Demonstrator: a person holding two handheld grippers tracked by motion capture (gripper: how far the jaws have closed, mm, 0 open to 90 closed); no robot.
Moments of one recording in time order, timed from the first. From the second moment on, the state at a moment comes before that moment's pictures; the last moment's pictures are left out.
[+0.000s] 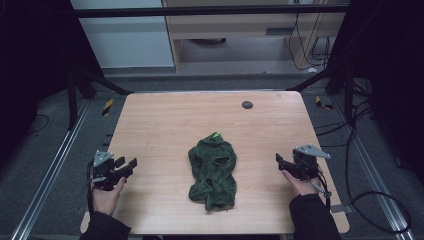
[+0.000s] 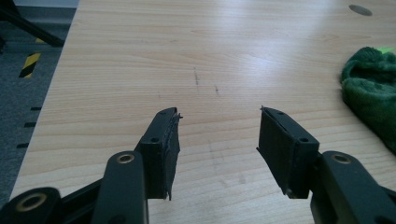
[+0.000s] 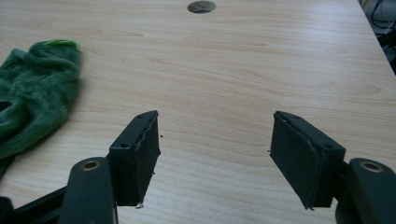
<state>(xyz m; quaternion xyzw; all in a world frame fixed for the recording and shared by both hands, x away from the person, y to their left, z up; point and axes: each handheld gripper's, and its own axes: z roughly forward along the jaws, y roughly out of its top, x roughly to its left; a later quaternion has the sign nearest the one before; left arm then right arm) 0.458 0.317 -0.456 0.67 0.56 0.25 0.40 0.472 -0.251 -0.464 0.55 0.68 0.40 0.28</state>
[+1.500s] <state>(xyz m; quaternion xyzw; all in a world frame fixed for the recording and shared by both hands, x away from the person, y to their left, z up) 0.547 0.211 -0.419 0.75 0.44 0.24 0.43 0.540 -0.188 -0.416 0.49 0.70 0.43 0.28</state>
